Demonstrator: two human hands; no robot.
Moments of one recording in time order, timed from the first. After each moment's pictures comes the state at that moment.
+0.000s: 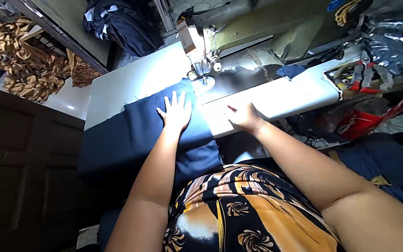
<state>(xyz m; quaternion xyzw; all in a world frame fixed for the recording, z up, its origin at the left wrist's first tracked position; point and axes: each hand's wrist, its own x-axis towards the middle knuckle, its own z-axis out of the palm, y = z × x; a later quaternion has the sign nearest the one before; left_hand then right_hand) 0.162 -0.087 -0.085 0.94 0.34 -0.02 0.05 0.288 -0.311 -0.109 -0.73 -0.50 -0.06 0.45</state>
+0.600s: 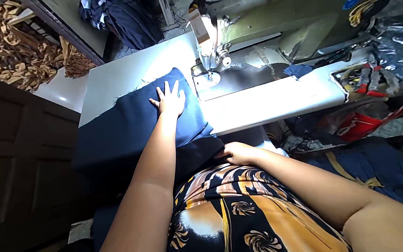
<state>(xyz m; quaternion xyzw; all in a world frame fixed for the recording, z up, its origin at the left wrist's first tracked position) 0.176 -0.049 -0.078 0.91 0.41 -0.02 0.05 0.227 -0.329 -0.158 -0.65 -0.63 0.41 0.10</state>
